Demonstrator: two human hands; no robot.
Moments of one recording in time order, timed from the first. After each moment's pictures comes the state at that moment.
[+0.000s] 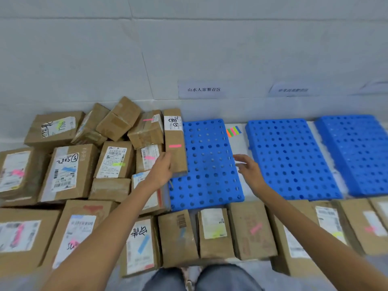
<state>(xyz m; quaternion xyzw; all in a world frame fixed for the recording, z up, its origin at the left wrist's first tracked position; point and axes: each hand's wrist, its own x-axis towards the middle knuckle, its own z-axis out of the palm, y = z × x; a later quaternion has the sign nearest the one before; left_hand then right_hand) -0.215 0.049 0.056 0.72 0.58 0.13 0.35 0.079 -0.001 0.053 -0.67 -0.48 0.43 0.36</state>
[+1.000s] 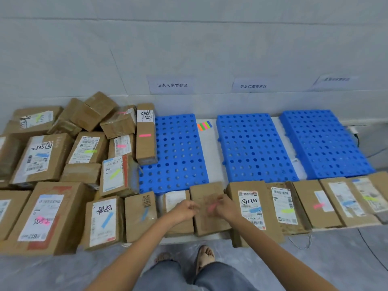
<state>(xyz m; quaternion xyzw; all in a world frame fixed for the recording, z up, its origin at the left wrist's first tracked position) -0.051 -0.135 0.038 0.59 0.56 -0.03 0.59 0.119 -0.157 0.033 -0.77 -0.39 0.50 0.10</state>
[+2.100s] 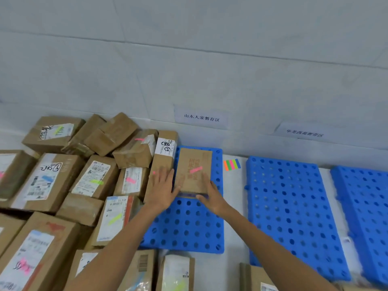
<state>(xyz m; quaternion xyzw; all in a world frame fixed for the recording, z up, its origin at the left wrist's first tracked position) -0.123 0.092 0.021 0.67 0.71 -0.01 0.21 0.075 0.097 0.018 -0.56 -0.65 0.50 0.12</state>
